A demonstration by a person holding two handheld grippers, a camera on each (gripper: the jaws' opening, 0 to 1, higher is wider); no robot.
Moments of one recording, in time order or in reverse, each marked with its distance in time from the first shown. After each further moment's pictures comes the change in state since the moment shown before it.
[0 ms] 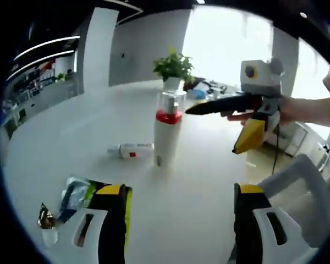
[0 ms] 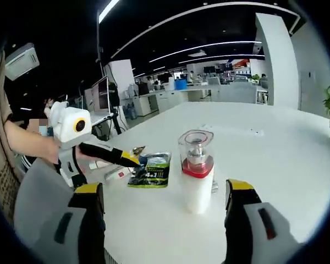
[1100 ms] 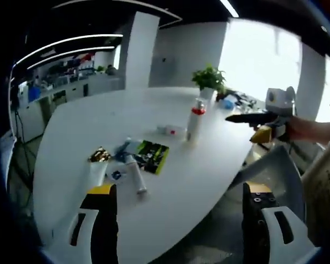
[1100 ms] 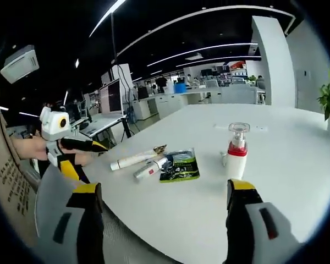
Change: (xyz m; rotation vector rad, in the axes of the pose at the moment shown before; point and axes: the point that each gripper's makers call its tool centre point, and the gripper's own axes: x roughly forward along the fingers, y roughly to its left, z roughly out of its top) left arm -0.171 -0.002 -0.053 -0.151 -0.069 0.269; right arm -0.027 0.087 -0.011 0.016 -0.022 -0.018
